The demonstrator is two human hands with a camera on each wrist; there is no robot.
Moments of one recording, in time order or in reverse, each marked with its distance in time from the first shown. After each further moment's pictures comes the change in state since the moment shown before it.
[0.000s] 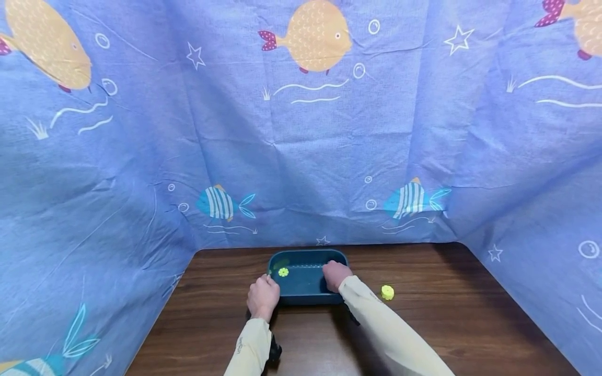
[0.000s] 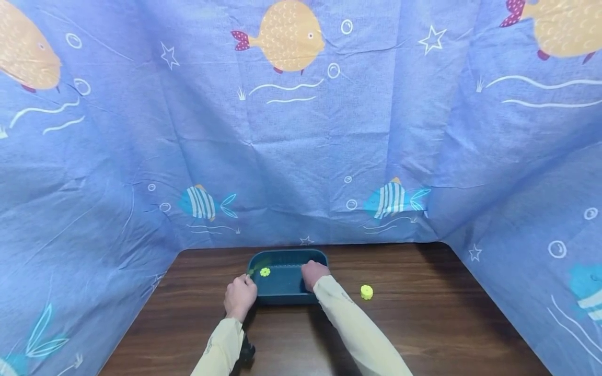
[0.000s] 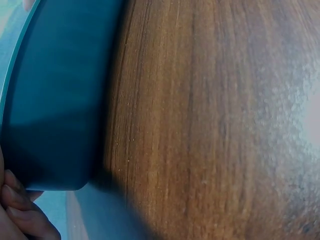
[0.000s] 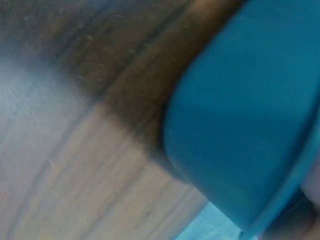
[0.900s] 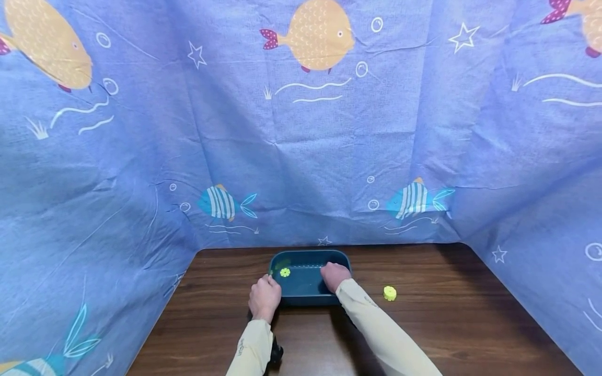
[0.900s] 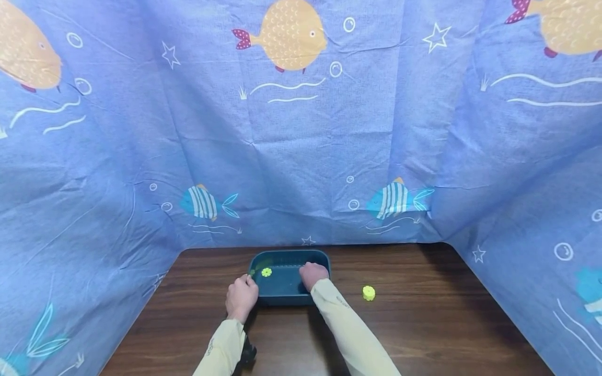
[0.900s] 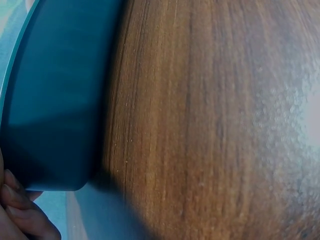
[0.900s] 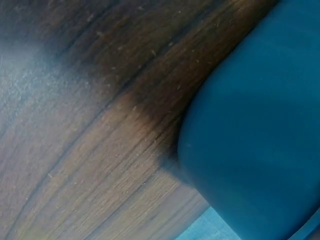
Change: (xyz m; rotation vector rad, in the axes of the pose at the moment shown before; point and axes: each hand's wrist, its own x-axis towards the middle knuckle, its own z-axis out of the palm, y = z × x) left_hand 0.000 0.001 0.000 -0.004 0.008 -0.017; right_hand 0.011 -0.003 0.017 -0.144 0.174 -0.064
